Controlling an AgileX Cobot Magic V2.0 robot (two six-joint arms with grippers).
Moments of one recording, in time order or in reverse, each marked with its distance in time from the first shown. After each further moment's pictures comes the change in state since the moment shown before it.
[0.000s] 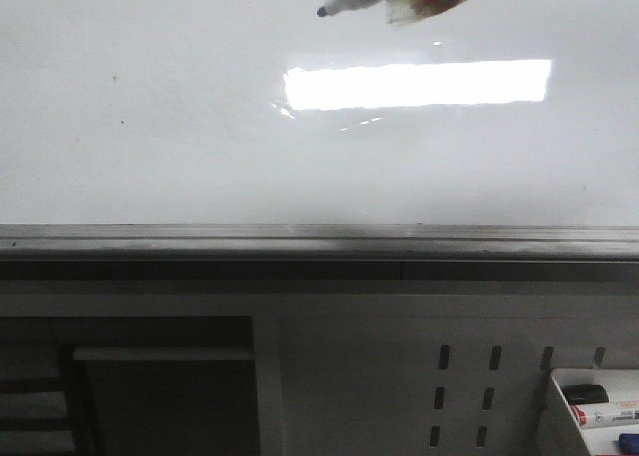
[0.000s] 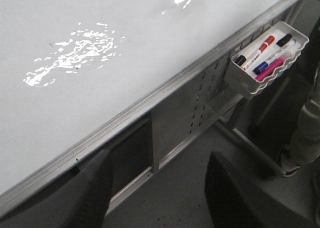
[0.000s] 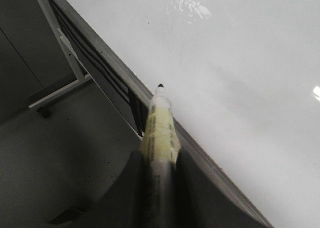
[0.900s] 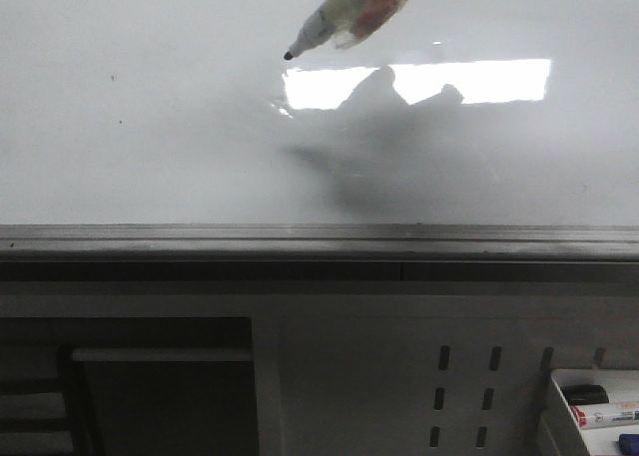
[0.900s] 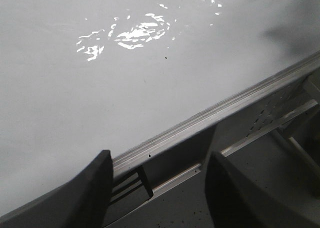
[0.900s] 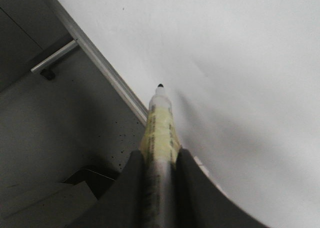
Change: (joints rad) left arm 0.135 0.119 0.007 0.145 -0.099 -0.072; right arm -0.069 0.360 -0.358 -0.015 0.239 0.027
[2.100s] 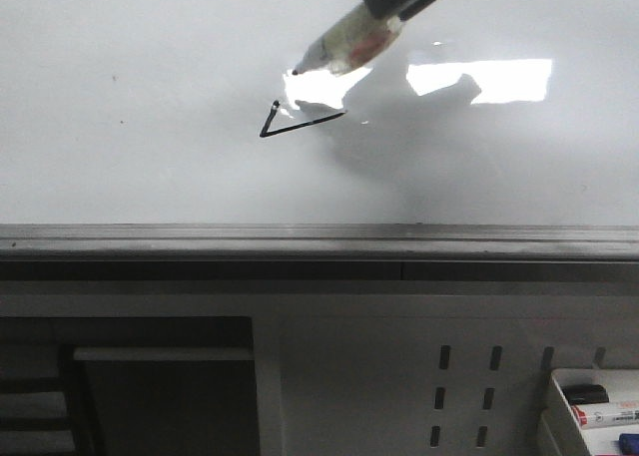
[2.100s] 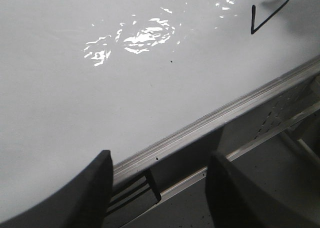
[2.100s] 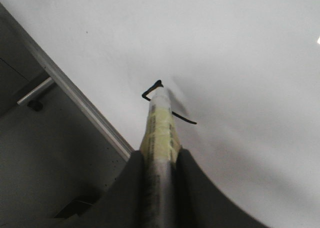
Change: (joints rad) left arm 0.000 0.000 0.000 0.028 -0.011 0.000; right arm -0.045 0.029 0.112 0.058 -0.198 -0.033
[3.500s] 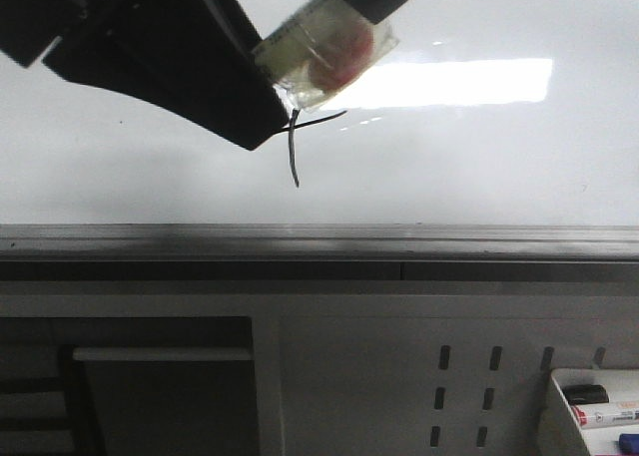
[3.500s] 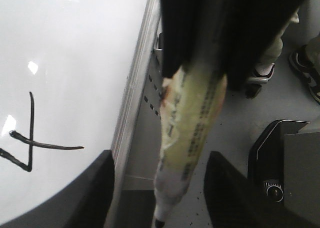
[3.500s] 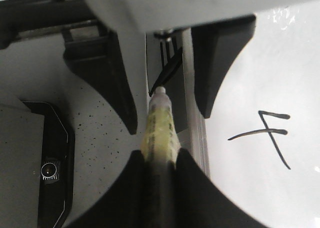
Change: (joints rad) left arm -0.329 0.521 -0.321 -0.414 0.064 0.855; right arm 0.185 -0.119 0.004 -0.003 0.211 -0.597
